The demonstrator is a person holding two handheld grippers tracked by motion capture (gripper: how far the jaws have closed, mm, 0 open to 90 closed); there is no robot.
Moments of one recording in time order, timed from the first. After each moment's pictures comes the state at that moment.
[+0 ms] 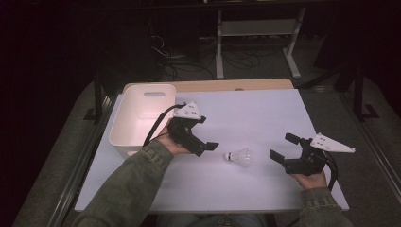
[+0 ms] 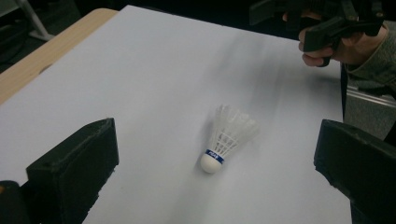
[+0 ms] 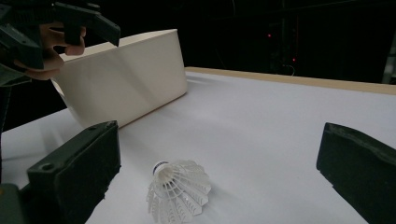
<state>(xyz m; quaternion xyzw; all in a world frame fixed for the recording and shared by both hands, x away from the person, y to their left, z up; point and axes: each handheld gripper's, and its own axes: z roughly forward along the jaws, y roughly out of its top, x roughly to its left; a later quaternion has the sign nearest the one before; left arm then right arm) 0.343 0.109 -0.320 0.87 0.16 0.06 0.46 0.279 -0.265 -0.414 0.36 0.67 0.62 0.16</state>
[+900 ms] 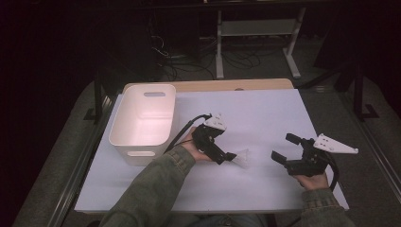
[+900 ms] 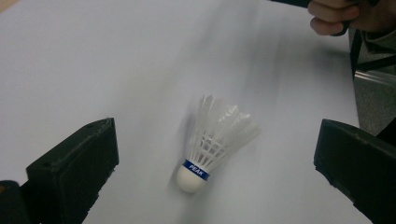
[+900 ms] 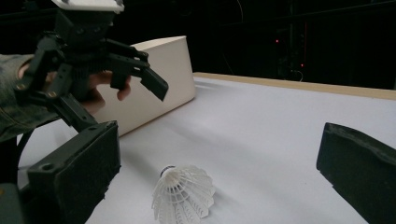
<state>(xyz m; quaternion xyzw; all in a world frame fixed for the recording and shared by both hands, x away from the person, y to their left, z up) 0.353 0.054 -0.370 0.90 0.14 0.02 0.42 0.276 -0.268 -0.412 0.35 0.67 0.64 0.15</state>
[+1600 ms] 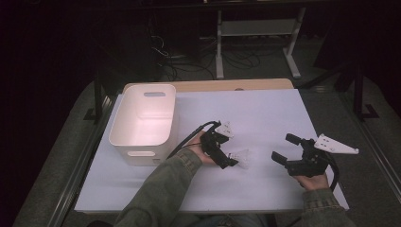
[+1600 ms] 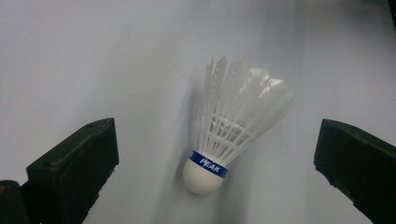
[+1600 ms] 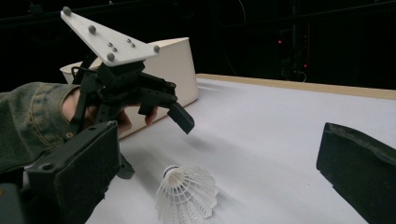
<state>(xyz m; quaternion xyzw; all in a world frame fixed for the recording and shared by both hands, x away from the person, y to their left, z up) 0.368 0.036 -0.411 0.92 0.10 0.02 0.37 0.276 -0.269 -0.413 0.35 0.67 0.64 0.15</state>
